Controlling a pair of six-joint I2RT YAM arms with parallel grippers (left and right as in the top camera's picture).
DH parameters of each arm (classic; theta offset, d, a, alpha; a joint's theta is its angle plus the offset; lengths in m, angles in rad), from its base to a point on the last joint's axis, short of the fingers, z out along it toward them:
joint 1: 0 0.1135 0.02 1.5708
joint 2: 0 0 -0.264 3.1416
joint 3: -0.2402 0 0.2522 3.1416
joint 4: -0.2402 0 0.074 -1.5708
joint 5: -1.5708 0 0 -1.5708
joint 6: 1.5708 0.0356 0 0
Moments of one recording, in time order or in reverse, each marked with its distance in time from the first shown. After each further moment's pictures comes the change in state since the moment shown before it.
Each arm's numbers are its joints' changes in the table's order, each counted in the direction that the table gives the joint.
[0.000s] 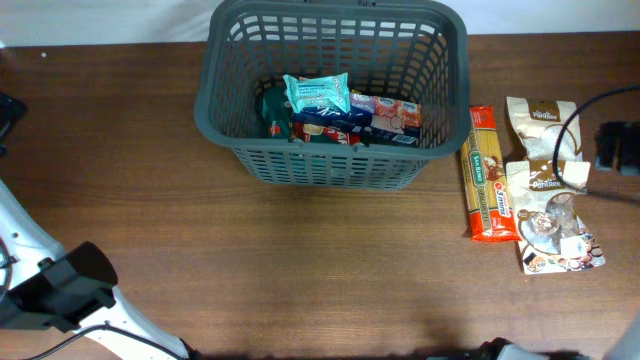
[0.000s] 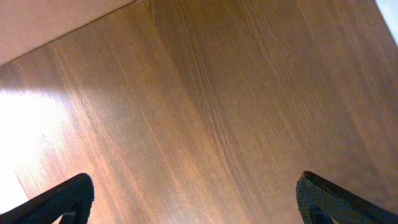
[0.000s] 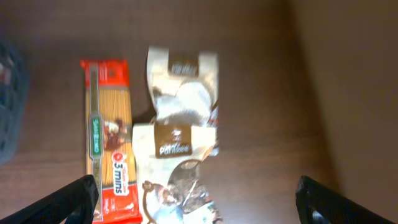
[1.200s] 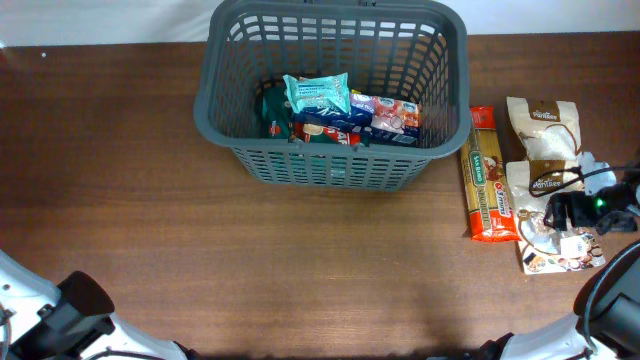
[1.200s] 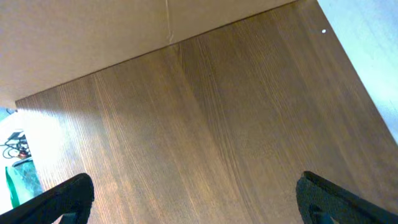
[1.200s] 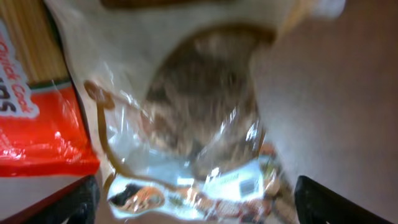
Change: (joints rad) left arm 0.140 0.154 0.005 0.044 -0.023 0.079; right arm -0.104 -0.363 0.370 0.121 -0.068 -0.207
